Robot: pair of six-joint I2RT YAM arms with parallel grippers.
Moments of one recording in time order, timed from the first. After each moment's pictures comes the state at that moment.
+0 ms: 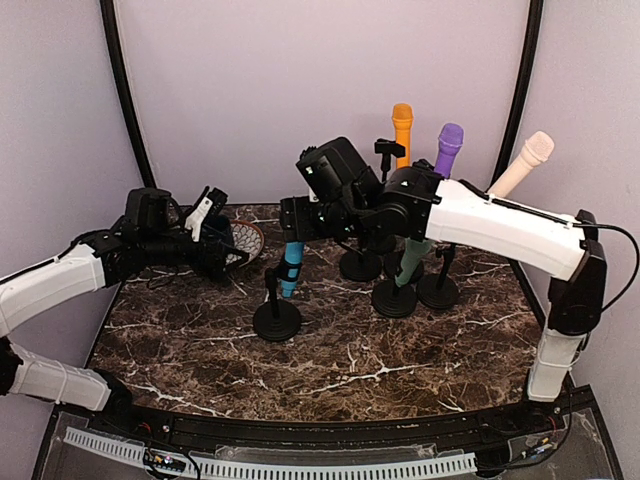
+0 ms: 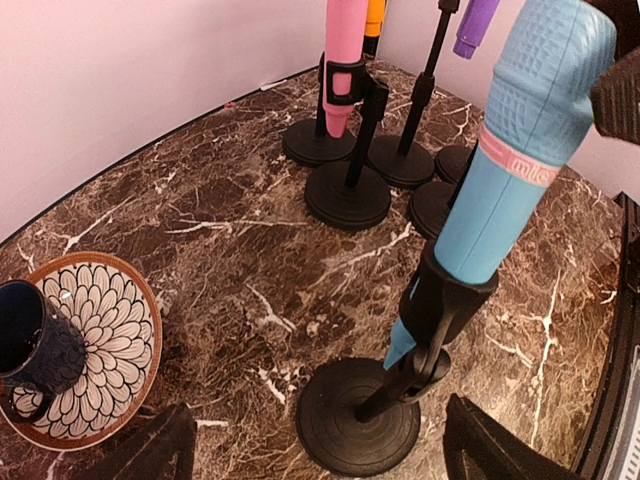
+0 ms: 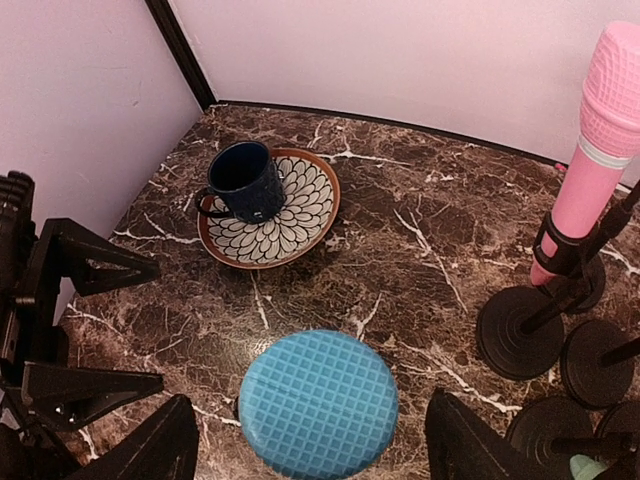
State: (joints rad) left arm -0.46 1.17 0.89 -0.22 0.37 0.08; right arm 1.12 1.84 1.87 -0.64 0.44 0.53
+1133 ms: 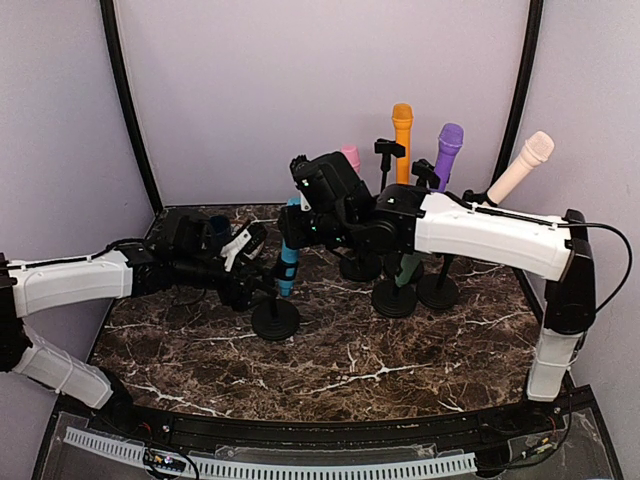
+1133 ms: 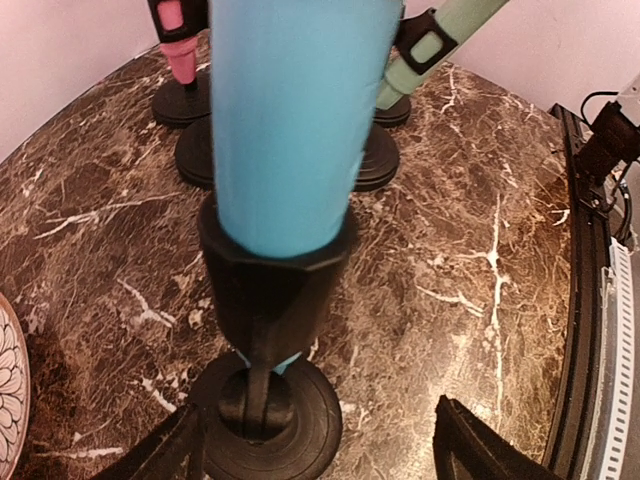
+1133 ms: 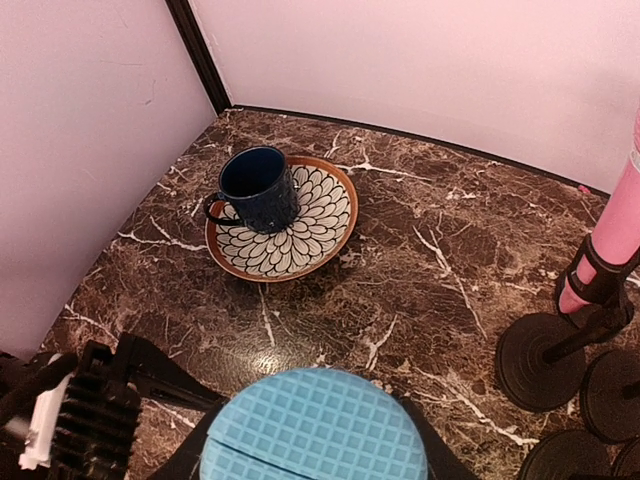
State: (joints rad) left arm -0.62 1.30 0.82 -0.15 0.45 0.16; right arm 1.12 1.87 1.78 -0.47 0.40 0.46
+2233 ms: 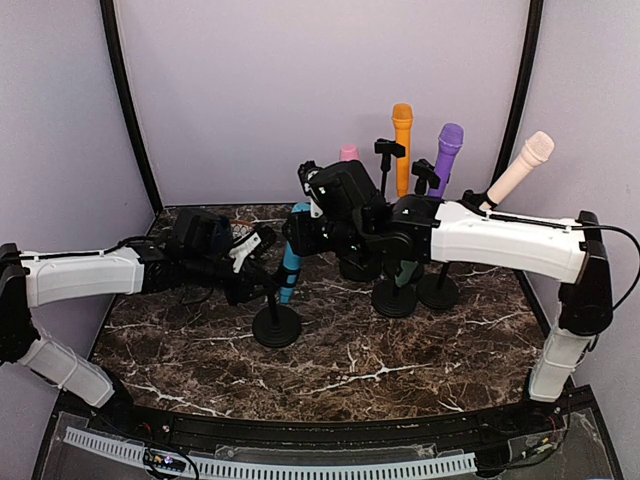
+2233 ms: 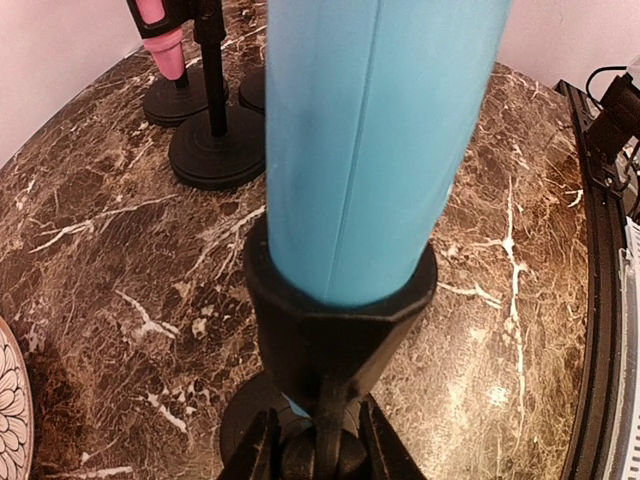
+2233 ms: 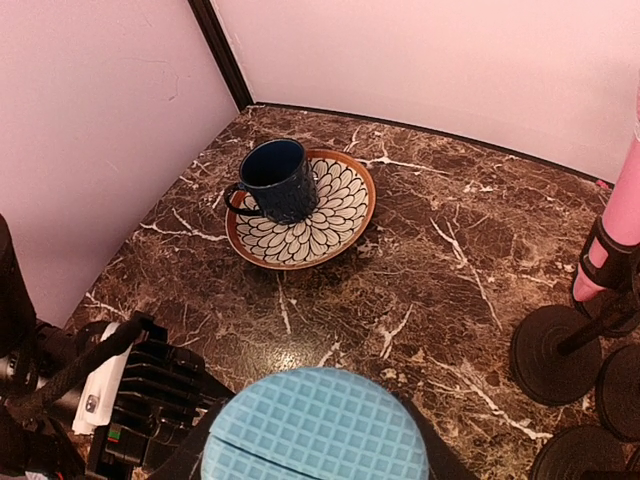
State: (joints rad) left arm -0.63 1.38 0.86 -0.13 0.42 0.21; right arm 1.11 1.78 1.63 -0.36 0.35 0.46
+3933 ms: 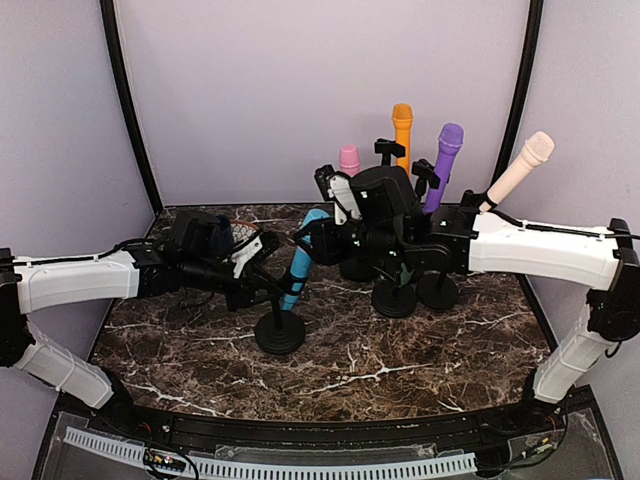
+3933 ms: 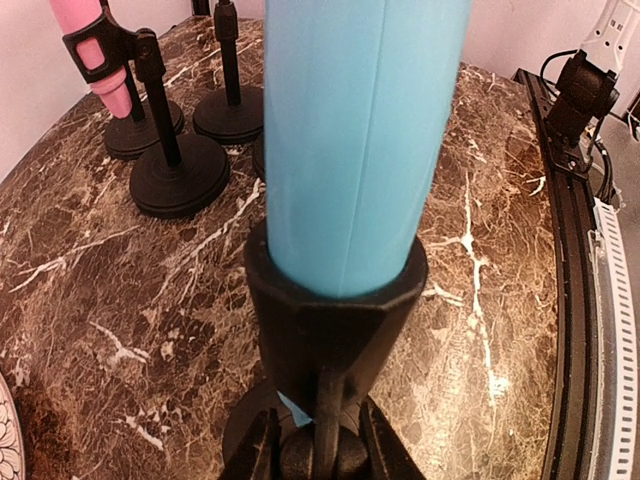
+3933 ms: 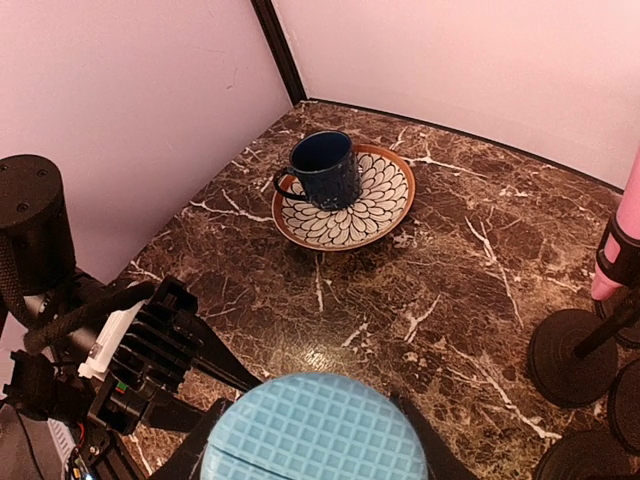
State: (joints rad) left arm -0.67 1.34 0.84 -0.14 0.47 0.26; right arm 1.09 1.61 1.41 -0.24 0.21 0.39
